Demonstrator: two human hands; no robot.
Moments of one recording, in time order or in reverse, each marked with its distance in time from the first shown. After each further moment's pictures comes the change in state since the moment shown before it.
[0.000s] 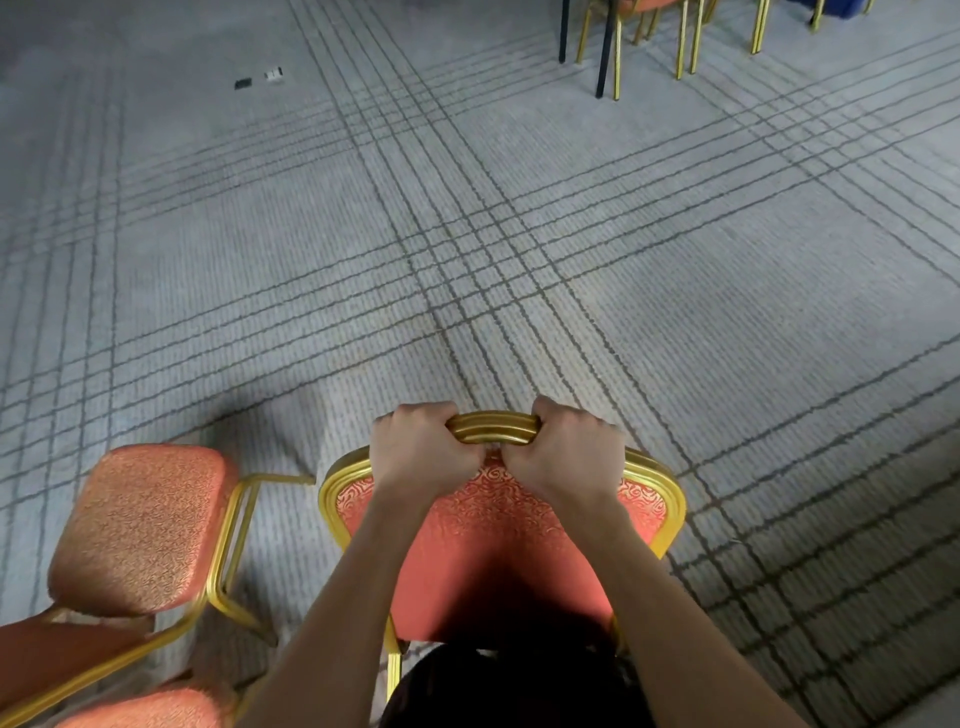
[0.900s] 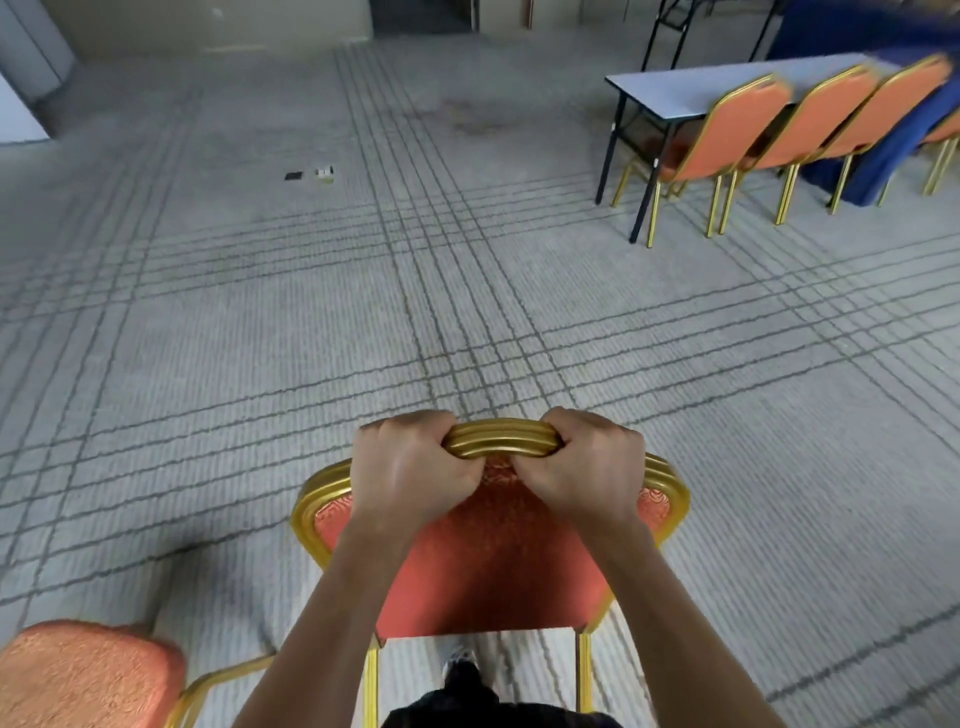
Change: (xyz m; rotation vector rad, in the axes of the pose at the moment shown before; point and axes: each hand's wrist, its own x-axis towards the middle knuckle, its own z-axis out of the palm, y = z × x) left_hand 0.351 -0.087 -0.090 -0.055 0.489 0.118; right_hand 0.375 -0.123 0.014 0.201 0.399 -0.280
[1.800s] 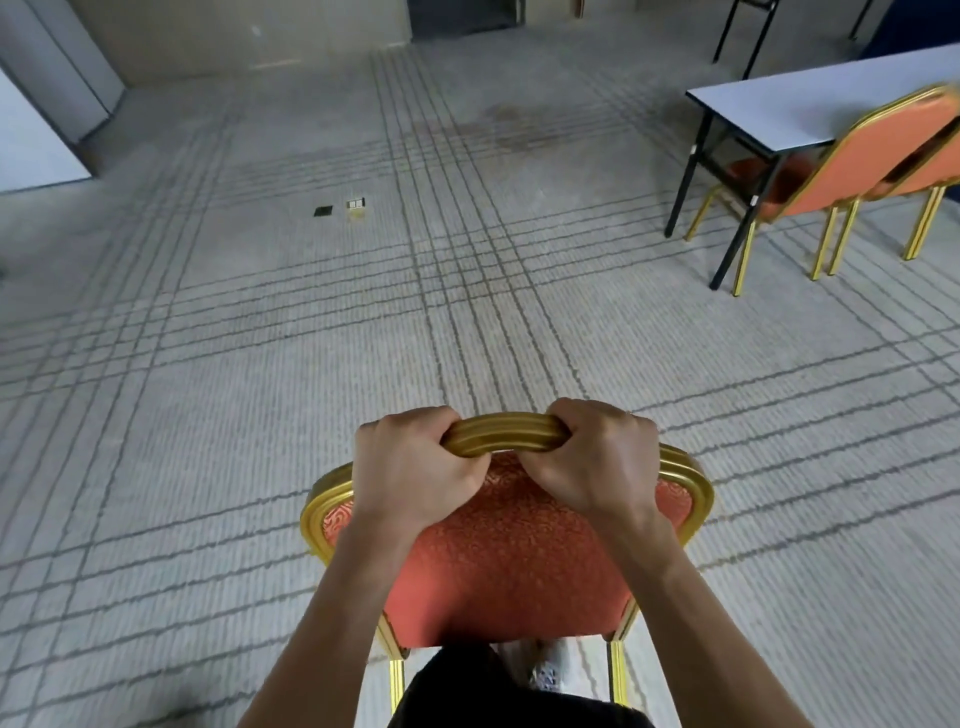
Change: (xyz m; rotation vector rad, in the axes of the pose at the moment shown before) left_hand 0.457 -0.157 0.213 0.019 -0.051 -0.055; right_hand 0.445 0.083 0.300 0.086 -0.081 -0.053
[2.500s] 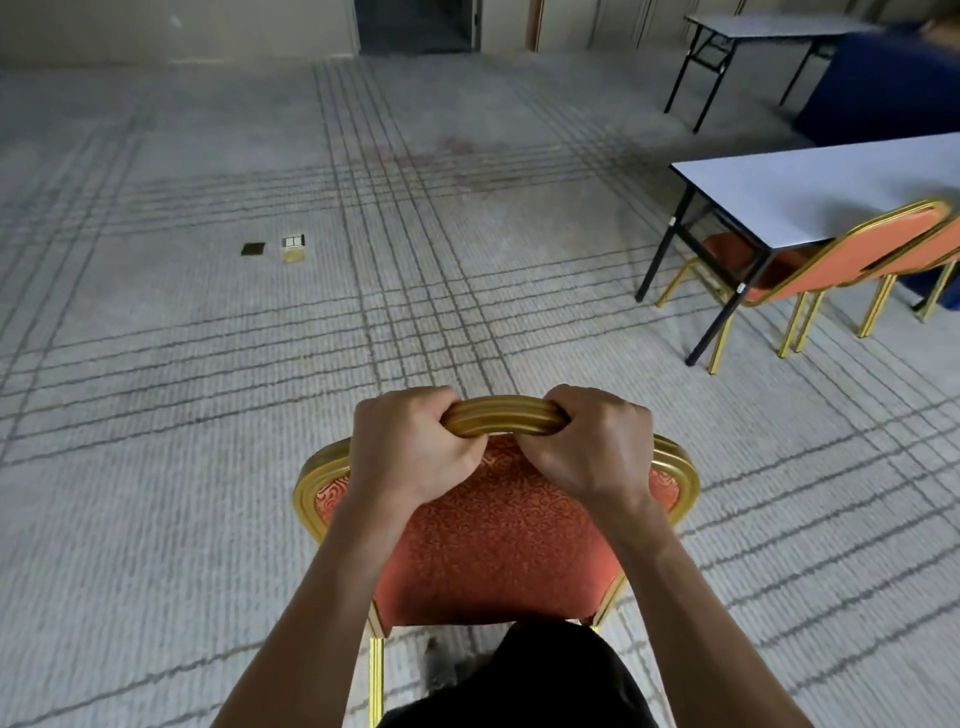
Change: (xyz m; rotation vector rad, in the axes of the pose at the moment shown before) left_hand 0.413 -0.148 0.160 -0.143 0.029 0.121; right_hand 0.383 0.068 0.219 -0.093 0.014 0.030
